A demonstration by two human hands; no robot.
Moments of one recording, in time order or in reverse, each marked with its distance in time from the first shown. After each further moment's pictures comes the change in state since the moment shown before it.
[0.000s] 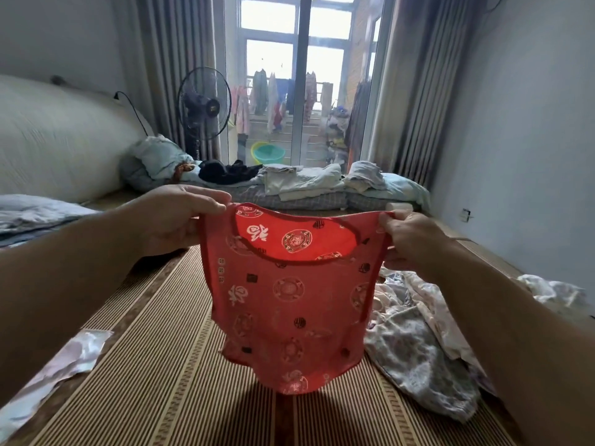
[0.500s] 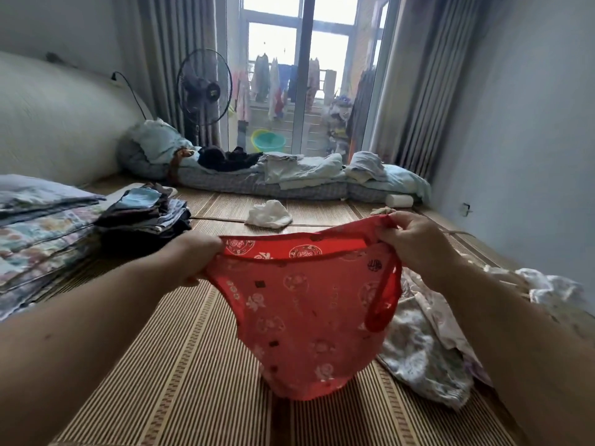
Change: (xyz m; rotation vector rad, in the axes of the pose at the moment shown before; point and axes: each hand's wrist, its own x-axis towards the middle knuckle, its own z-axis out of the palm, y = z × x) left_hand 0.016 -0.090 0.008 0.401 0.200 -0.169; right_hand -0.008 0.020 0.002 -0.085 0.031 -0.150
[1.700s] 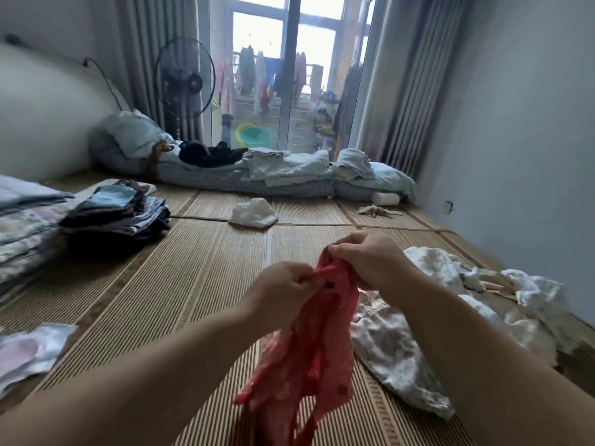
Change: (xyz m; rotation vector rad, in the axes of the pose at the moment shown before) left_hand -0.020 0.021 0.127 0.069 -0.226 0.500; right_hand 0.008 0.007 0.039 -0.013 -0.118 0.142
